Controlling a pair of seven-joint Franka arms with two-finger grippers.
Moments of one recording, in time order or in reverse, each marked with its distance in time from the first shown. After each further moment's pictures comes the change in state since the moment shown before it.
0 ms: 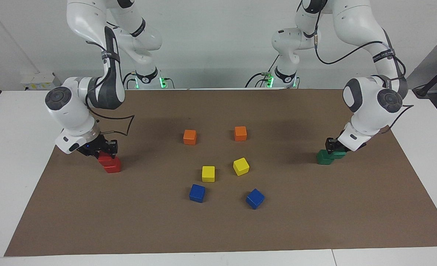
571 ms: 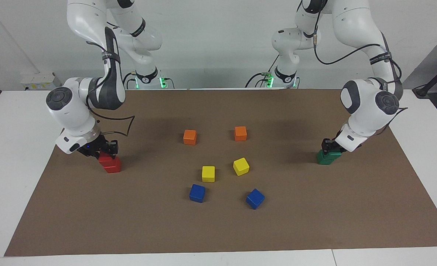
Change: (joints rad) left arm 0.000 0.000 0.000 -0.020 -0.037 0.018 0.003; right arm 0.000 0.000 0.000 -0.009 0.000 0.010 0.000
